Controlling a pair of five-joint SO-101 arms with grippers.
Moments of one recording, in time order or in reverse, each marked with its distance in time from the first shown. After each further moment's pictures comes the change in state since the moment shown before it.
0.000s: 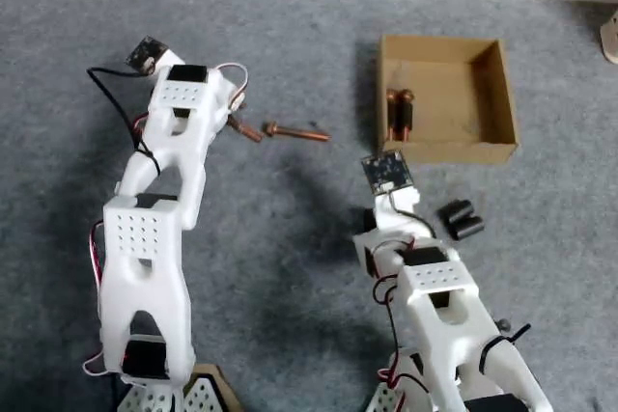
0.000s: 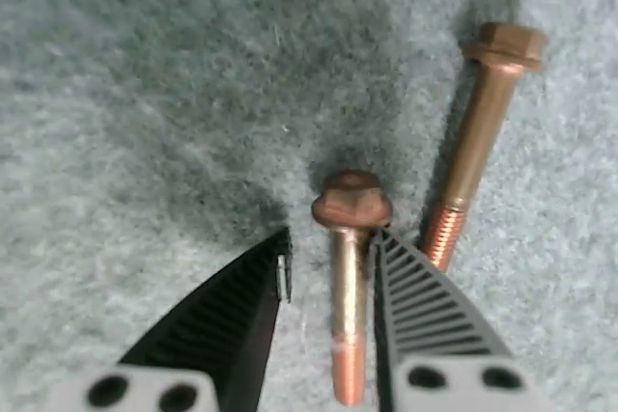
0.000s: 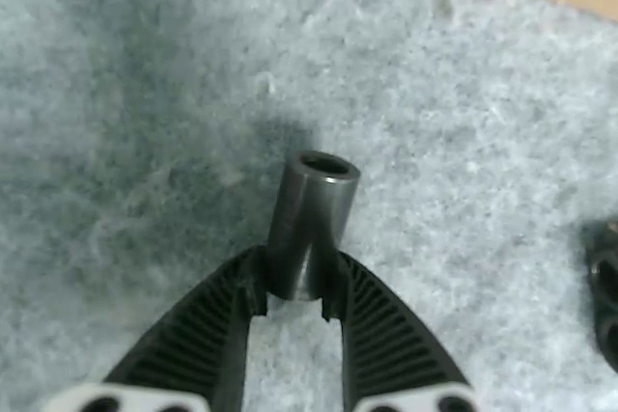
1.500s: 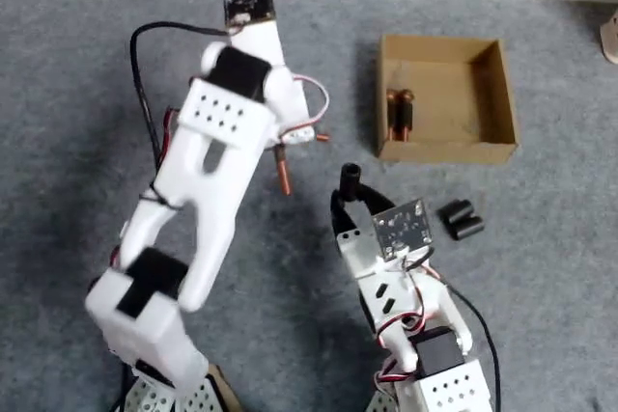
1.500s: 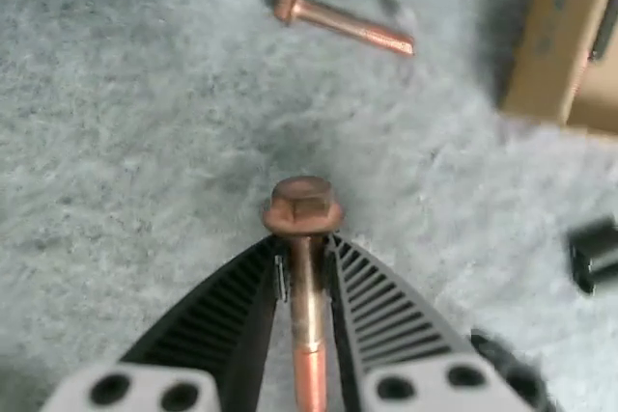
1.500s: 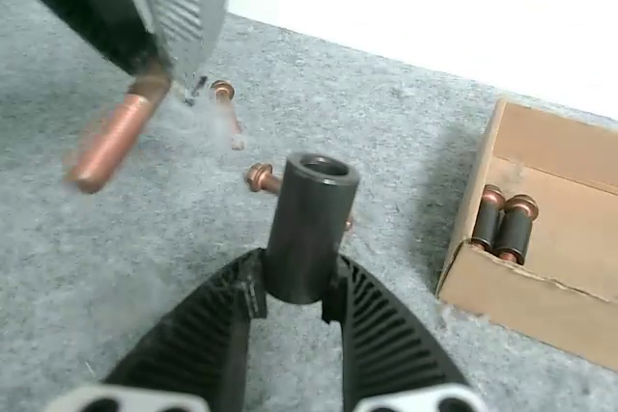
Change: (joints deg) left arm 21.4 -39.1 6.8 34.2 -25.2; right arm -9.1 -69.5 21.5 4.1 -2.8
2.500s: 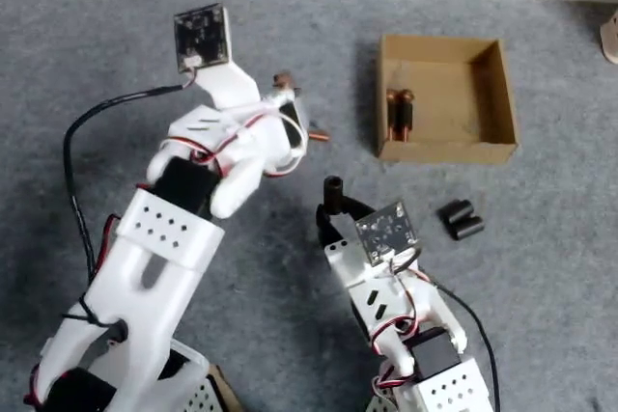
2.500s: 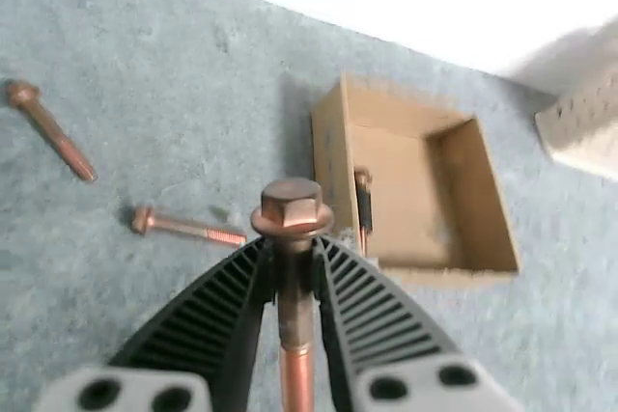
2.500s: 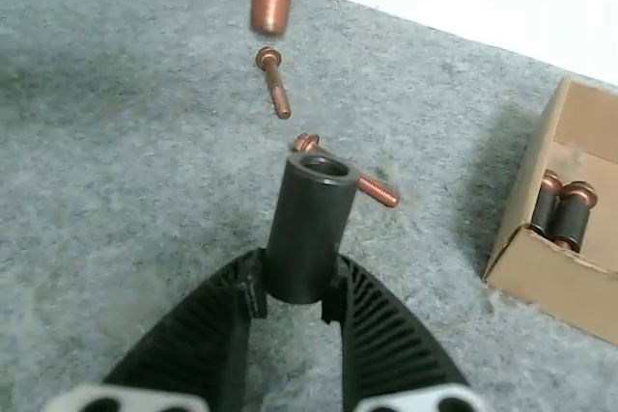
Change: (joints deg) left arm 1.8 -38.6 50.0 -52.0 -3.0; right arm -4.8 -0.1 0.0 3.8 0.0
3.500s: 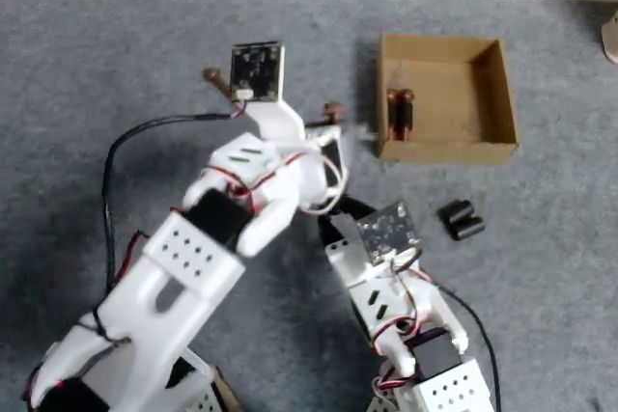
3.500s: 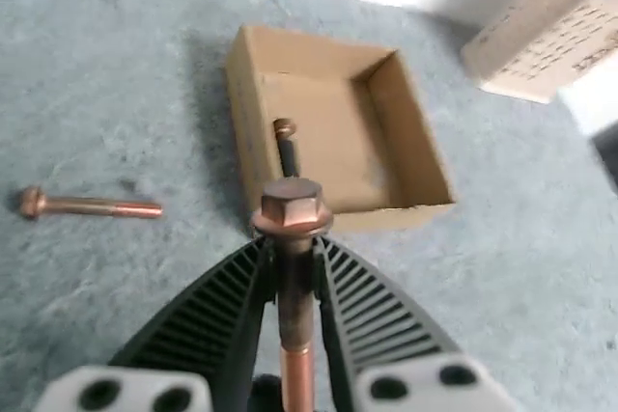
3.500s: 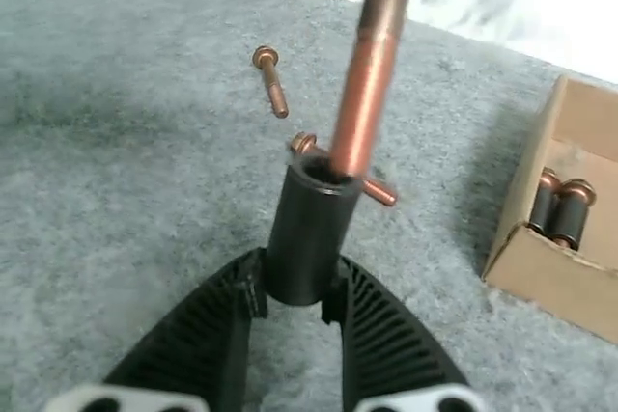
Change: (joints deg) left arm 9.9 -4.8 8.4 -8.4 -0.2; right arm -0.1 0.0 0.0 0.1 -0.2
